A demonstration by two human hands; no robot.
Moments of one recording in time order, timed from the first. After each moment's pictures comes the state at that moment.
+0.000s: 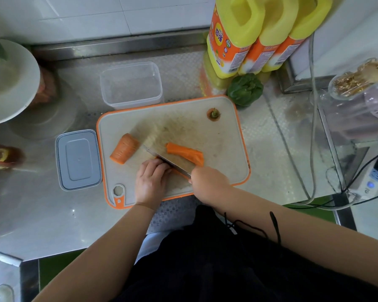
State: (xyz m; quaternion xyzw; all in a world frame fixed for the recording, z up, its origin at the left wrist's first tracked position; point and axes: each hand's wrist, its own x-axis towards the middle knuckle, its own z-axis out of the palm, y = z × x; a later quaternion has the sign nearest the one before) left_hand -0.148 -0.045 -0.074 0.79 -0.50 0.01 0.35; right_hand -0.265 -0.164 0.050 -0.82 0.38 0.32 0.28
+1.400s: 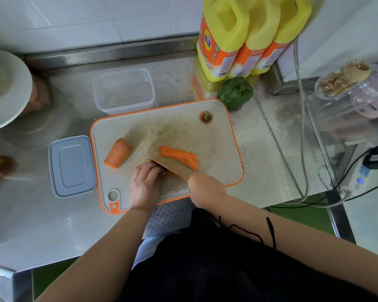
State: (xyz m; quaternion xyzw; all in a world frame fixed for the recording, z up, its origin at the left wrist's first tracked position) left_hand -0.148 -0.044 -0.072 0.79 -0.50 -0.01 0.36; right_hand -0.279 -0.156 0.053 -0.83 0.38 0.31 0.26
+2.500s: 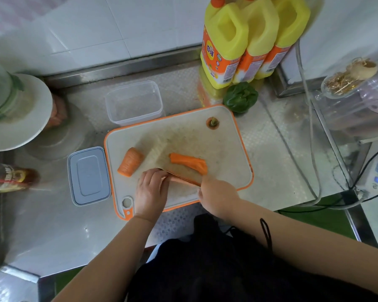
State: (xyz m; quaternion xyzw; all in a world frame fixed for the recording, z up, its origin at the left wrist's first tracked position) left_hand -0.139 -0.040 -0.034 0.79 -0.50 -0.04 0.34; right_hand -0.295 -0.157 0.031 -0.88 0.35 0.22 0.23
